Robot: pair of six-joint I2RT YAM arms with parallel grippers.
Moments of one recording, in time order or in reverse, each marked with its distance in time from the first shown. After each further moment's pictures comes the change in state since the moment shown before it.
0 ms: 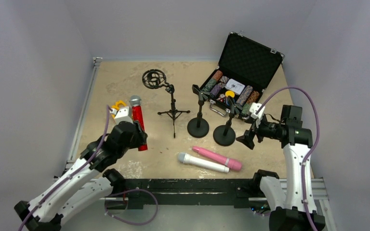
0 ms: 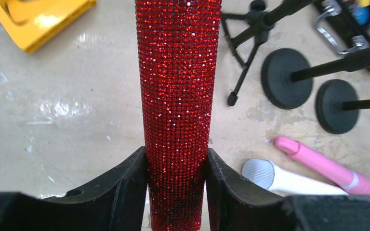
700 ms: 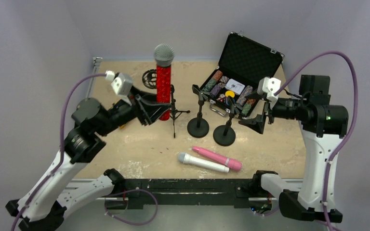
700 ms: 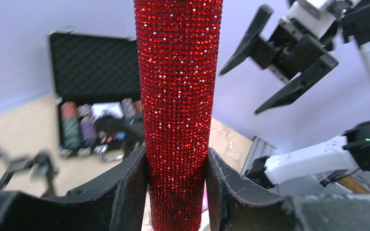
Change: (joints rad) left arm 0.005 0.069 0.453 0.469 0.646 0.444; right arm 0.101 0.234 0.818 -0.428 -0.104 -0.050
